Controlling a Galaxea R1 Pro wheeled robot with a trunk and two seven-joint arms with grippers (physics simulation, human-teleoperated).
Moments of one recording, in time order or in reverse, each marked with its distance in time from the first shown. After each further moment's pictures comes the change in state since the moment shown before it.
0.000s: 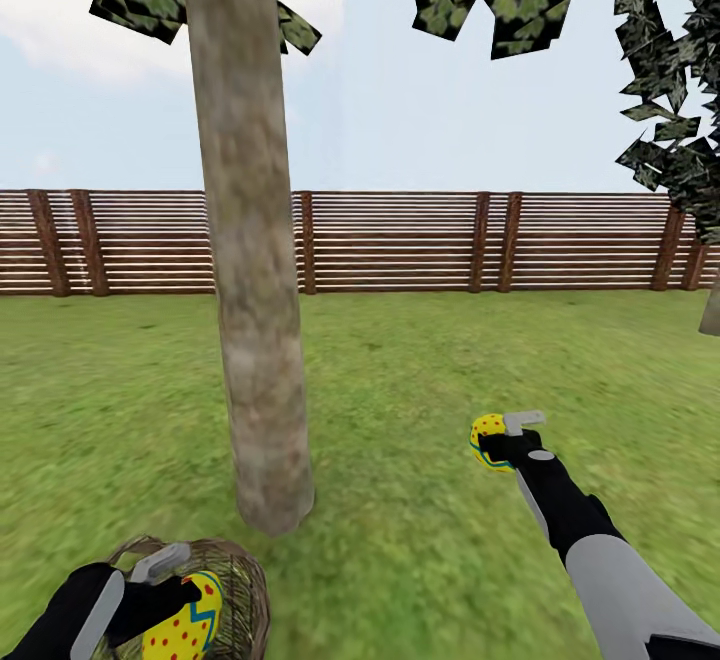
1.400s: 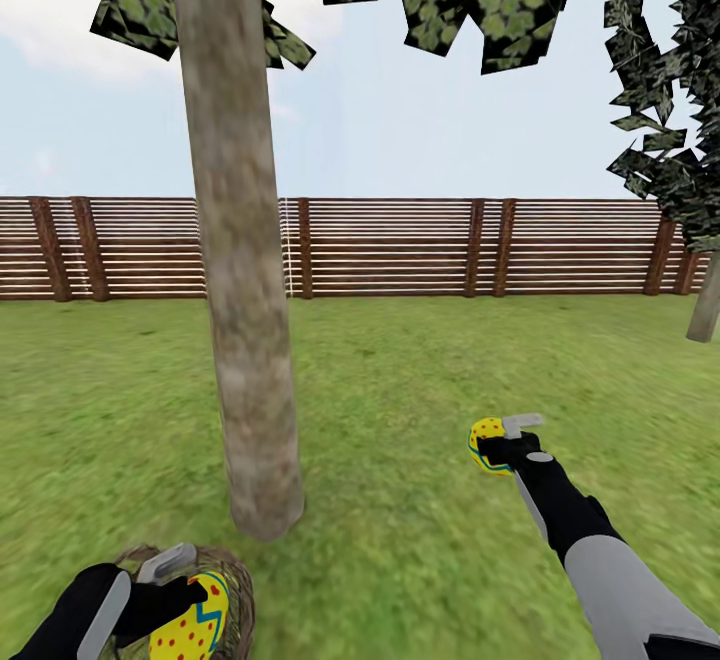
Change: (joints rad) left arm 0.000 -0.017 -0.001 0.002 -0.002 -0.001 -0.001; right arm 0.000 0.002 0.005 0.012 0.003 0.011 0.002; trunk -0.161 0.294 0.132
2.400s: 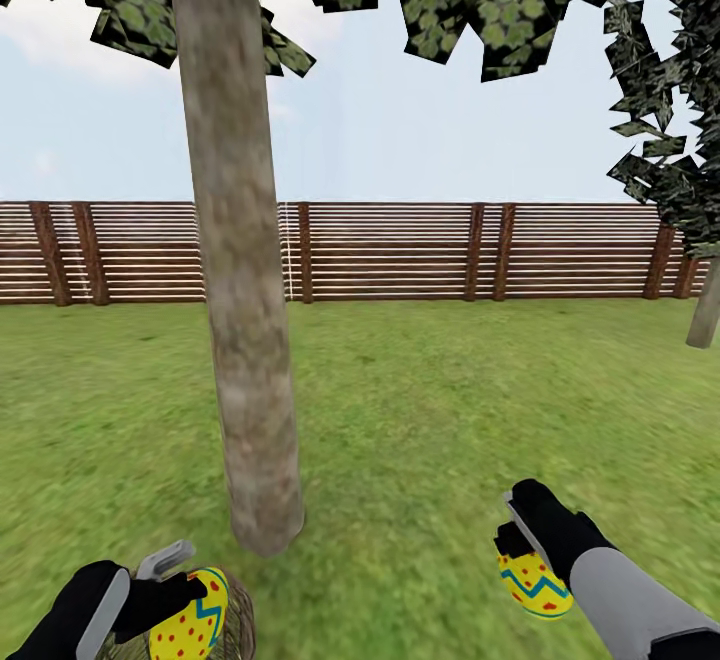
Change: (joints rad) left arm 0.000 0.002 0.002 -0.015 0.000 0.002 -0.001; right arm 0.000 -0.051 0.322 0.173 -0.139 0.597 -0.014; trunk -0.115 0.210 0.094
